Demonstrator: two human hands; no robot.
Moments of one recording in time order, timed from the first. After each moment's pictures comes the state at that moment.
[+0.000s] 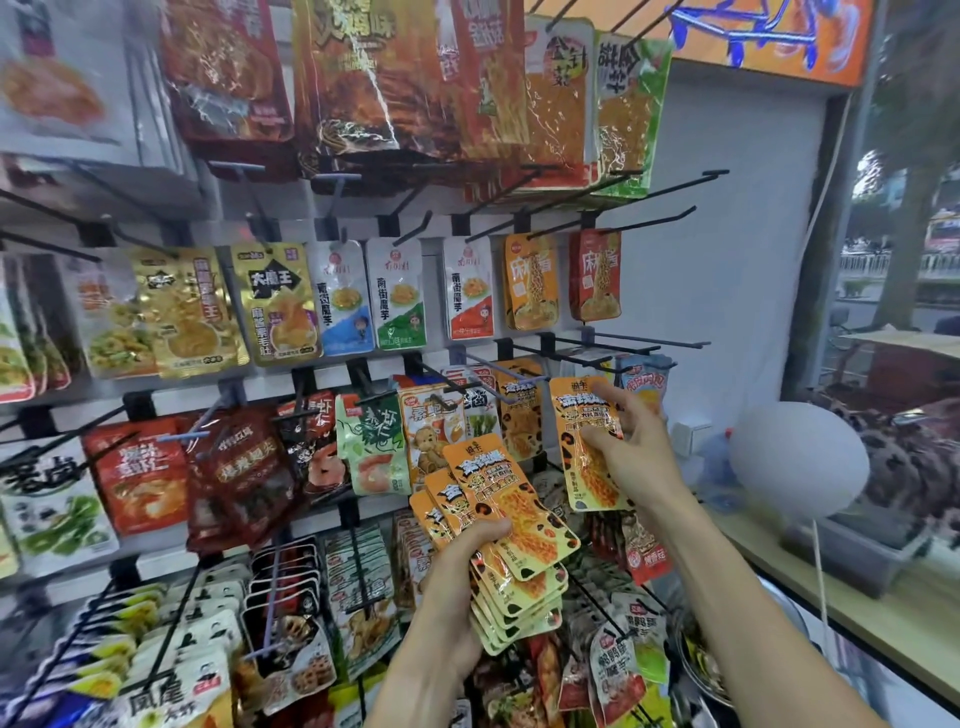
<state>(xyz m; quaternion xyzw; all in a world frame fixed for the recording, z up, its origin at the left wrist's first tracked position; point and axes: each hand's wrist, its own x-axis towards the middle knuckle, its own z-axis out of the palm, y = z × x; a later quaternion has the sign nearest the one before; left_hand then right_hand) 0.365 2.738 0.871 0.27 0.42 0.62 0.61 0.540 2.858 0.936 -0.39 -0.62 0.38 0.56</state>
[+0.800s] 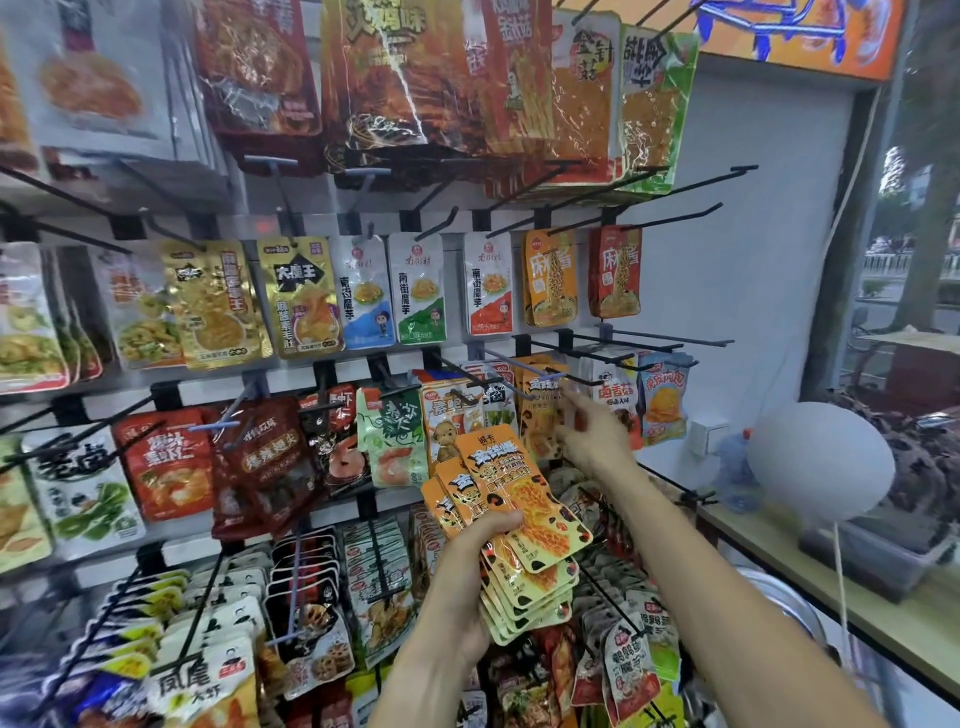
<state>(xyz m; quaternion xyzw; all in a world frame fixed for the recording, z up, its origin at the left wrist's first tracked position) 0.353 2.738 0.872 0.29 0.42 0.61 0.60 0.486 2.887 0.943 -0.52 -0.69 0.27 0.42</state>
